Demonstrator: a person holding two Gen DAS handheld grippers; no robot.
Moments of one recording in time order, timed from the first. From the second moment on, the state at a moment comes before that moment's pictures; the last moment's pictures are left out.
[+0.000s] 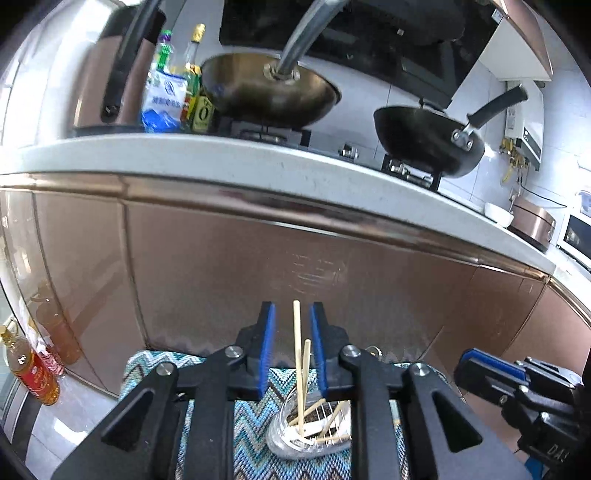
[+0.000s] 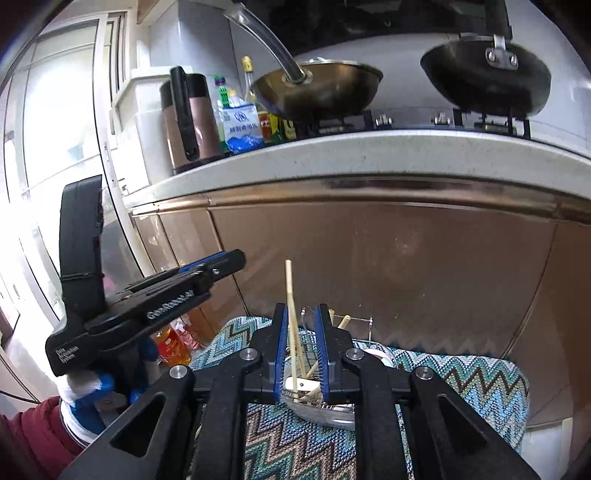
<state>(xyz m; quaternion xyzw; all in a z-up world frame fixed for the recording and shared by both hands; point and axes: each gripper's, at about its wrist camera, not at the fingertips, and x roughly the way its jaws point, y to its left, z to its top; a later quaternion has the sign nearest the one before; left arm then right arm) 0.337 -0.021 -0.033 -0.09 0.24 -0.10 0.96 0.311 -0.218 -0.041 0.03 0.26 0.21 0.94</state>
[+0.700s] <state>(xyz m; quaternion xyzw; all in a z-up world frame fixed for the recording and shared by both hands) 0.151 0.009 0.009 -0.01 0.20 -0.01 0.98 0.162 -0.223 -0.008 0.01 0.20 0.17 0.96</state>
